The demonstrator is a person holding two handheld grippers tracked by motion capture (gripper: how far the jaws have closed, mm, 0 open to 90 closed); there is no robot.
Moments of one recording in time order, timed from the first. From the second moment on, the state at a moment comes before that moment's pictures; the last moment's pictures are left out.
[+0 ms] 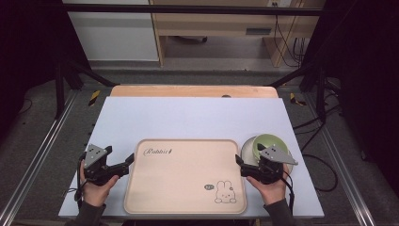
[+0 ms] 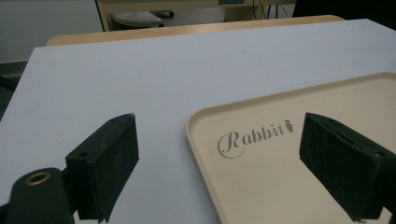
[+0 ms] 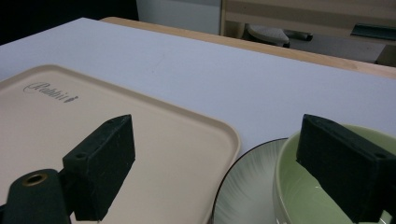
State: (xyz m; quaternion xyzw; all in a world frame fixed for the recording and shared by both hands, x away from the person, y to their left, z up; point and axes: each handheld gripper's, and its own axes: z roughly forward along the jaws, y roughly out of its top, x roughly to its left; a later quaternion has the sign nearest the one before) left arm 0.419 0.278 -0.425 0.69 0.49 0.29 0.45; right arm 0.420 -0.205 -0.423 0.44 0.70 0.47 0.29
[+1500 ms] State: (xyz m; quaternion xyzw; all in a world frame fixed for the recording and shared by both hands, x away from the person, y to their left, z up) left arm 0.419 0.281 -0.426 0.69 0.49 0.29 0.45; right arm 0.414 -0.254 -0.403 0.49 0.68 0.44 0.32
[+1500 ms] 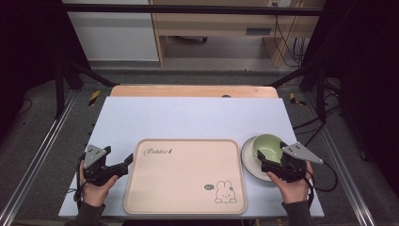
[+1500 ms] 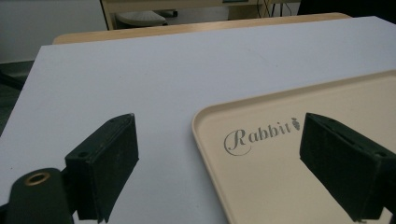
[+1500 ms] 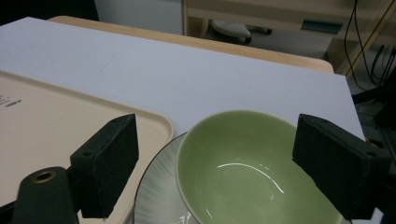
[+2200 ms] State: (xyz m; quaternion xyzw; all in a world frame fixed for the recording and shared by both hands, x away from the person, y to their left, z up) left arm 0.421 0.280 -0.429 0.69 0.49 0.29 0.45; right arm 0.422 -0.278 -0.408 0.53 0.67 0.41 0.31
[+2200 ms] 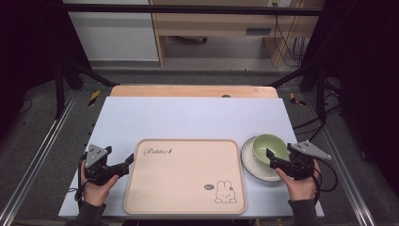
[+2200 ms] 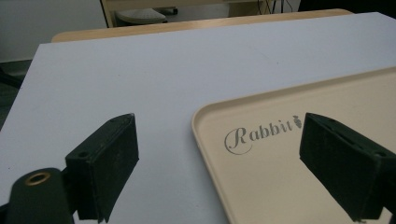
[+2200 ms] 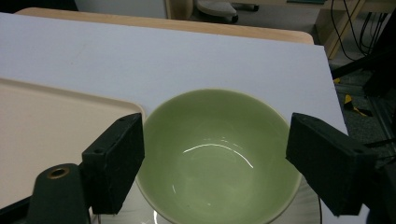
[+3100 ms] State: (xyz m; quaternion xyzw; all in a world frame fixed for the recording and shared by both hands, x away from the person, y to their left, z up) left arm 0.421 0.278 -0.429 0.69 0.48 0.29 0.45; right arm 0.441 -0.300 -0.416 0.58 0.66 0.39 0.28
